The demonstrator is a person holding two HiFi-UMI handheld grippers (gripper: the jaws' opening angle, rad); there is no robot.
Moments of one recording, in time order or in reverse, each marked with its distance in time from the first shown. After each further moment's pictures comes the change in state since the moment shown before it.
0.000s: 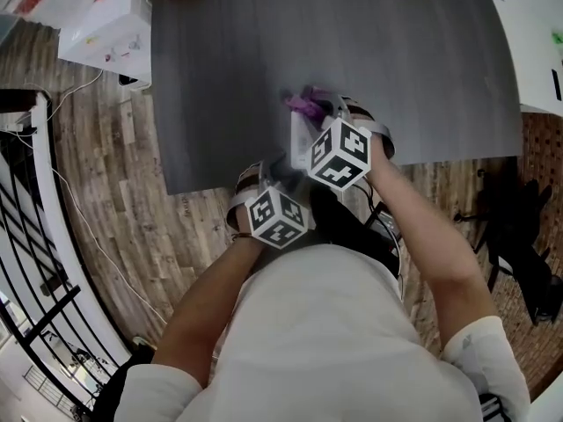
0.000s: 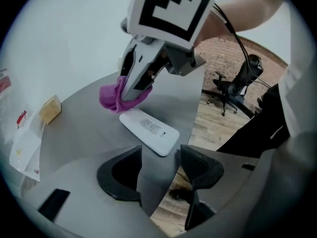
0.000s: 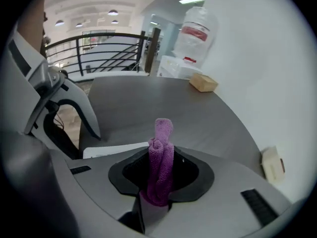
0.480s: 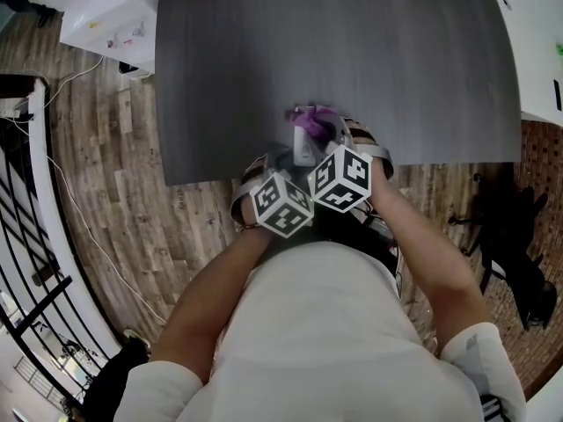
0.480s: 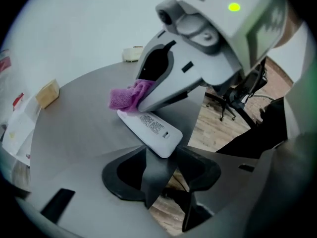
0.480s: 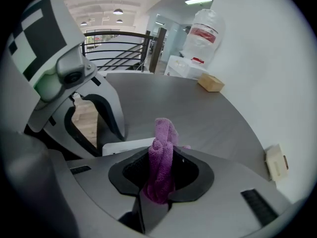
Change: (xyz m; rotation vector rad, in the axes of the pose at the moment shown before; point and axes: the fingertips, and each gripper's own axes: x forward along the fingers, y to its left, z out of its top) left arm 0.010 -0.002 -0.005 -0.107 0.045 -0.054; right arm -0.005 0.048 -0.013 -0.033 -0.005 0.020
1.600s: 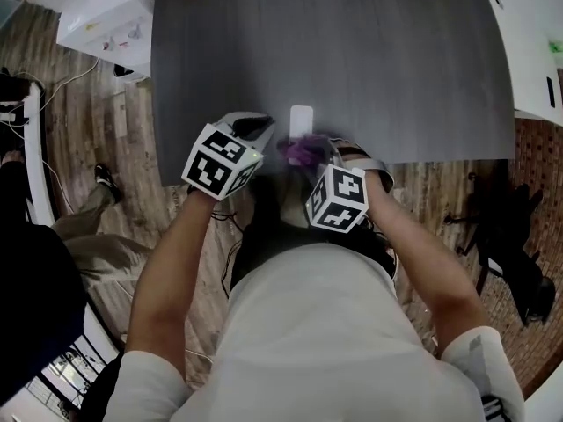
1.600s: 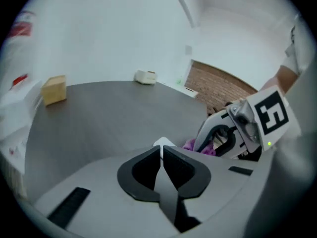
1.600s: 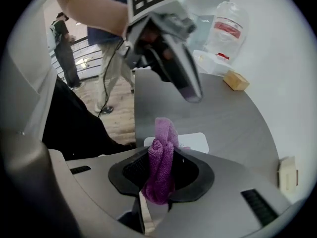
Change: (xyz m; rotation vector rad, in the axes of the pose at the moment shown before) left arm -0.058 0.092 0.049 -0.169 -0.262 -0.163; right arm -0.026 0.059 -0.005 -0.108 0.084 0.220
